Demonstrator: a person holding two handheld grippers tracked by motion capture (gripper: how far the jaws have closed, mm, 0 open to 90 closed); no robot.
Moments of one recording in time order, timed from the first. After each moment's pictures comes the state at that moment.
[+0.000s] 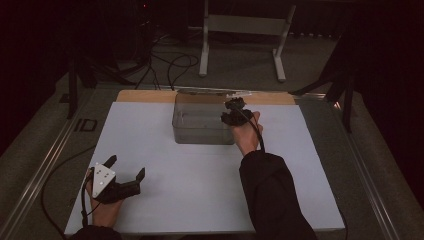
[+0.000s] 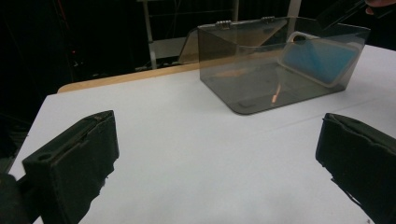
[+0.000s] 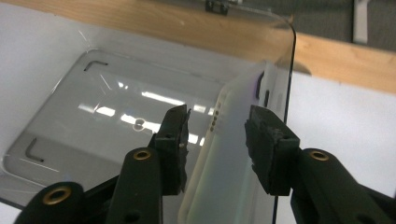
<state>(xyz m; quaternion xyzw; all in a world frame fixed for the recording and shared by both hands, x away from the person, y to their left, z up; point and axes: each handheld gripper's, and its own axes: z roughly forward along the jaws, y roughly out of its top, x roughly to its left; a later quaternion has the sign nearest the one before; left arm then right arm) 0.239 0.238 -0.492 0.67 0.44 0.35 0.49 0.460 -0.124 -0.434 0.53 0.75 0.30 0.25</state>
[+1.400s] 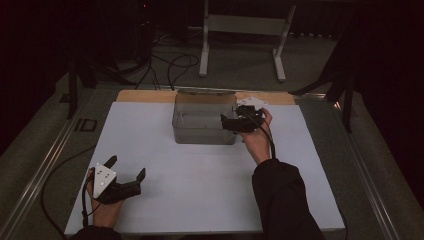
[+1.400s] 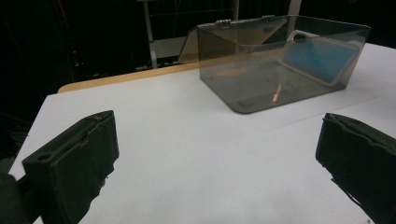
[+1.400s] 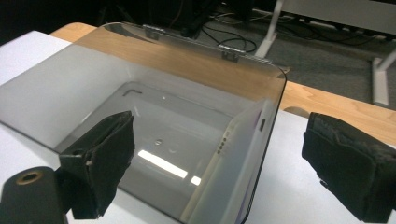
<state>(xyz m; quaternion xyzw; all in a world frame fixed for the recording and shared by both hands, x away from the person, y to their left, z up) 0.239 0.237 -0.493 0.67 0.44 0.35 0.49 0.426 -0.153 -0.422 0.46 0.74 0.41 0.26</state>
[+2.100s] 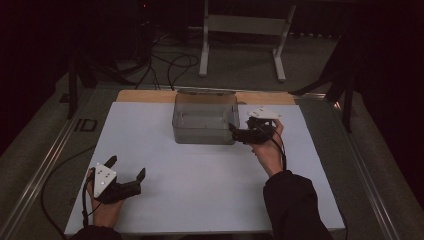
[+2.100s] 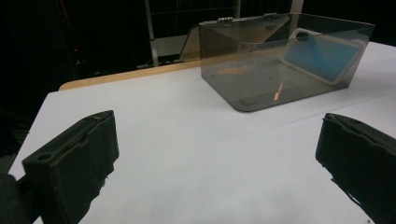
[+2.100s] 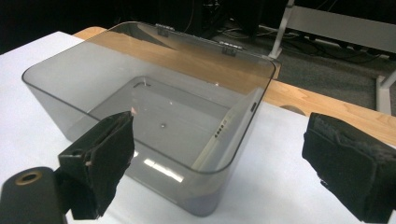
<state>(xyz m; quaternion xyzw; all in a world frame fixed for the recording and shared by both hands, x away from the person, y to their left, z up) 0.240 0.237 -0.494 0.67 0.44 0.35 0.48 0.389 -0.182 -0.424 0.43 0.74 0.44 0.27</state>
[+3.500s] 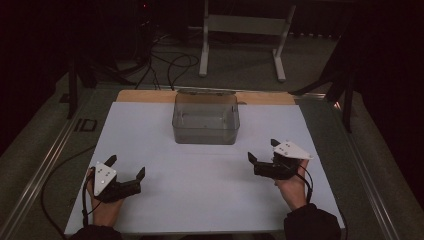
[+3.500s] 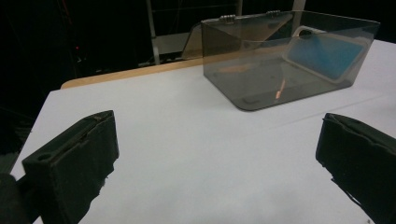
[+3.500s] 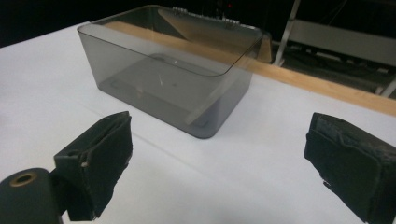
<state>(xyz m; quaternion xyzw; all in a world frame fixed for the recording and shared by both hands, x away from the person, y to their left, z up) 0.242 0.237 -0.493 0.67 0.45 0.35 0.48 0.295 -0.239 -0.442 0.40 0.73 0.47 0.29</state>
